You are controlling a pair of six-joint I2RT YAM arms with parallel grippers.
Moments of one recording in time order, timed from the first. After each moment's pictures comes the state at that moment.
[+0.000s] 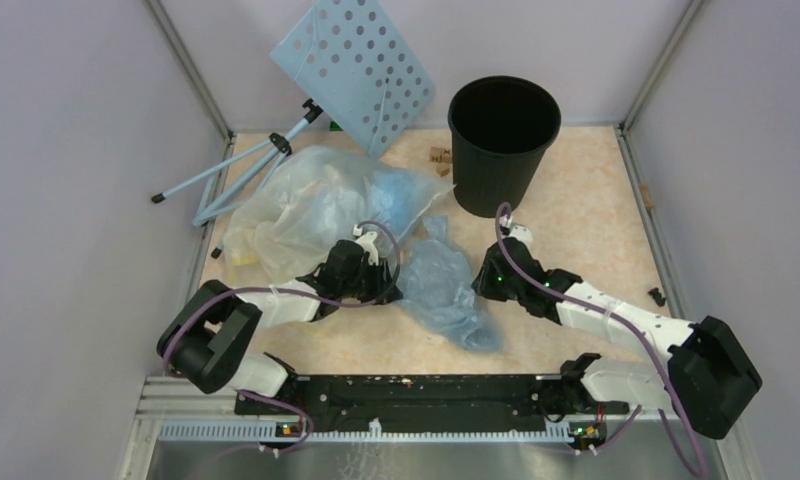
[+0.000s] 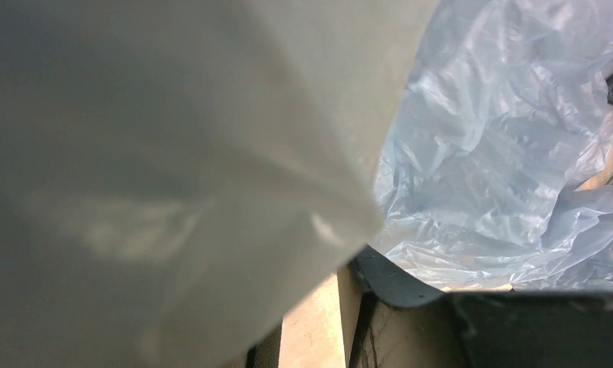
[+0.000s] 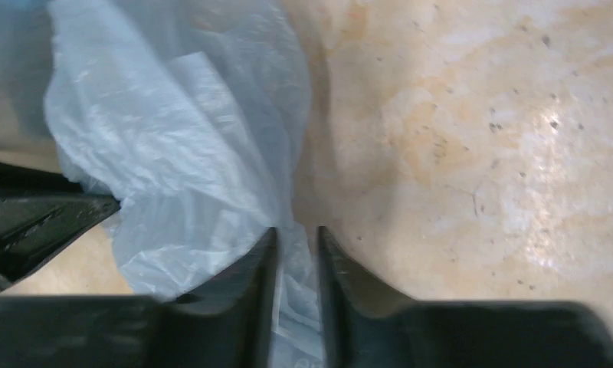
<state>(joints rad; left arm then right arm) -0.59 1.43 0.47 0.25 0.30 -0.56 0.72 1.14 0.59 -0.26 0.18 0.80</state>
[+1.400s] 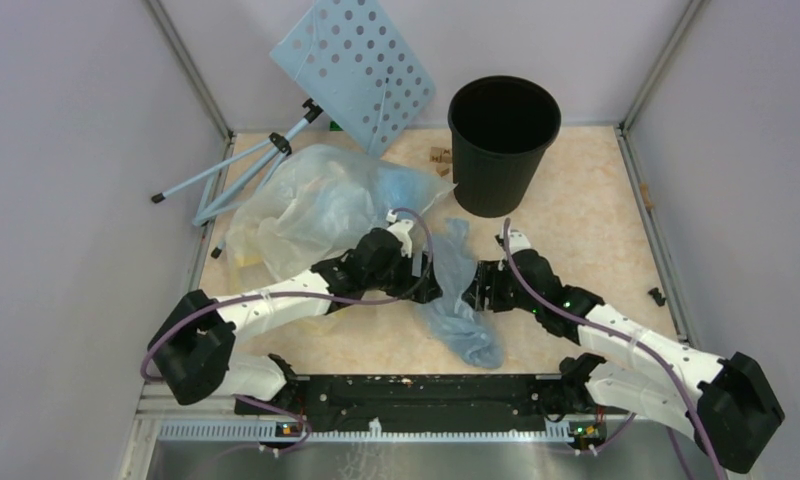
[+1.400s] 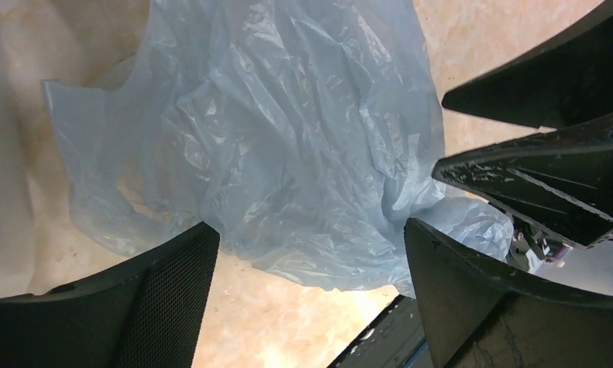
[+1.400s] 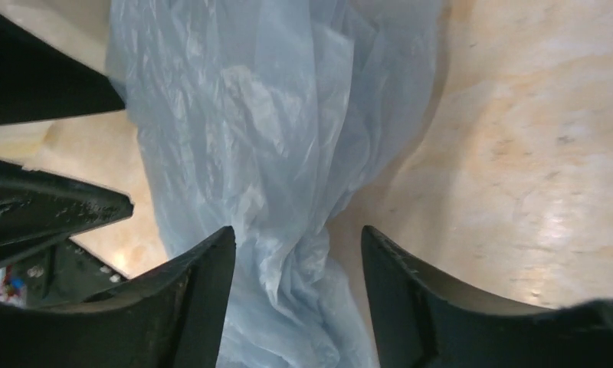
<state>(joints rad) -0.80 1.34 0.72 -0.05 0.19 -0.58 0.72 0.95 0.47 -0.19 -0.04 0.59</state>
